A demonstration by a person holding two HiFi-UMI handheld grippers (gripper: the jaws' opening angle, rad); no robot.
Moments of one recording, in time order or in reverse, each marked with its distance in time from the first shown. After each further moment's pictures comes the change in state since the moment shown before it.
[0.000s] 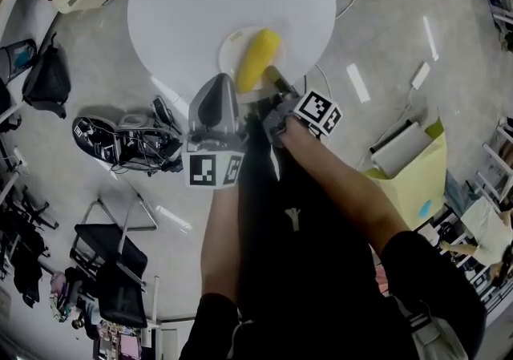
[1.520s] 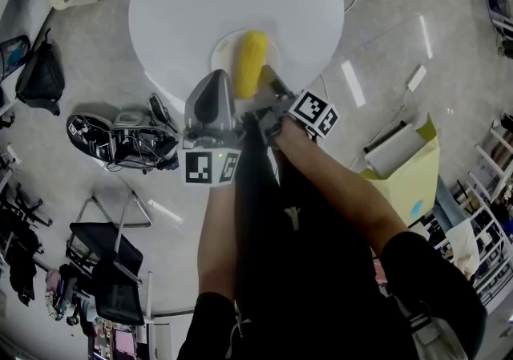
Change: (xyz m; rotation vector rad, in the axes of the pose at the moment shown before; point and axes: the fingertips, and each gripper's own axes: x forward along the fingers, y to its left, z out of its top) left arm 0.020 0.029 0.006 -0.034 0.000 0.021; right arm 0.022 0.006 -0.004 -0.013 0.020 -0.089
